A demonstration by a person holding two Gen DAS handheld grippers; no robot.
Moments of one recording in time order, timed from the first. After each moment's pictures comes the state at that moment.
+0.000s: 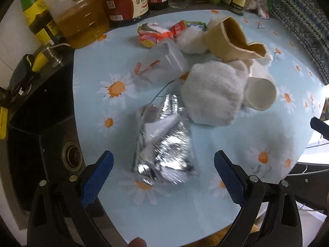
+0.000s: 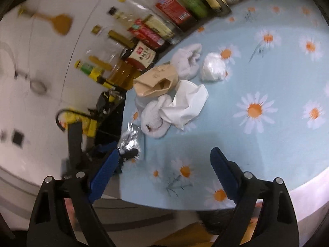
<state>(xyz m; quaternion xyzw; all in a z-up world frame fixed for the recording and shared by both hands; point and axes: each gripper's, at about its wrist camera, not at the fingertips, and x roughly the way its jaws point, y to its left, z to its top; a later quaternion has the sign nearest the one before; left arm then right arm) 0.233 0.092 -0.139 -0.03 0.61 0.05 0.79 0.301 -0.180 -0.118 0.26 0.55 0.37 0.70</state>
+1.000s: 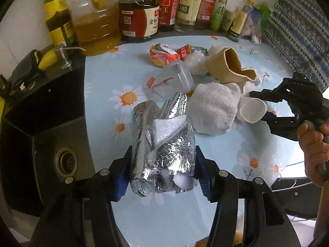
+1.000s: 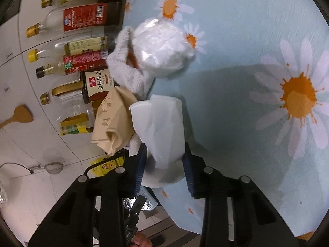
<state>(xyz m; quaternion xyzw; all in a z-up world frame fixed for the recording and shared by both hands) 0.198 0.118 -0.108 -0.08 0.53 0.03 0.84 0.364 -0.158 -0.203 0.45 0.64 0.25 0.57</state>
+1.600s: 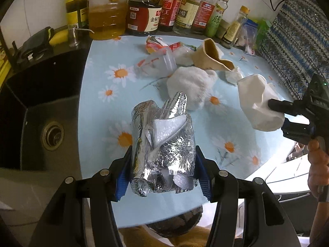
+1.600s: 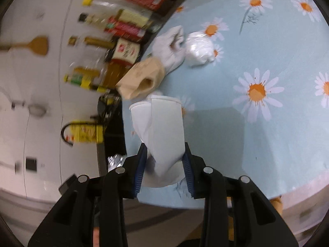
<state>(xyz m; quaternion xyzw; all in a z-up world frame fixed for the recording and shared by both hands) 0.141 0.081 -0.112 -0.15 0.50 0.05 0.85 0.304 -0.184 -0.125 0.28 0.61 0.36 0.65</state>
